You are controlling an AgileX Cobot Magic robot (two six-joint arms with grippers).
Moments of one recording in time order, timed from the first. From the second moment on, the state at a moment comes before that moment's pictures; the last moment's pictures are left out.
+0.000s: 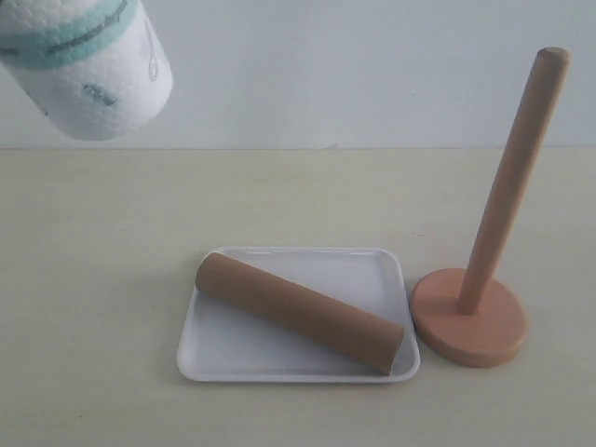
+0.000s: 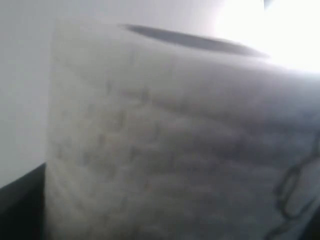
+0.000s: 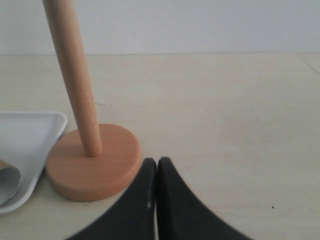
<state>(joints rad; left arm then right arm) -0.14 0.94 -0.89 1.20 -0.89 -1.31 0.05 0.00 0.00 0.03 0.34 0.00</state>
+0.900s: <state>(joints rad) -0.95 1.75 -1.93 0.89 -0.17 -0.97 0.05 0.00 0.00 0.03 0.34 0.00</state>
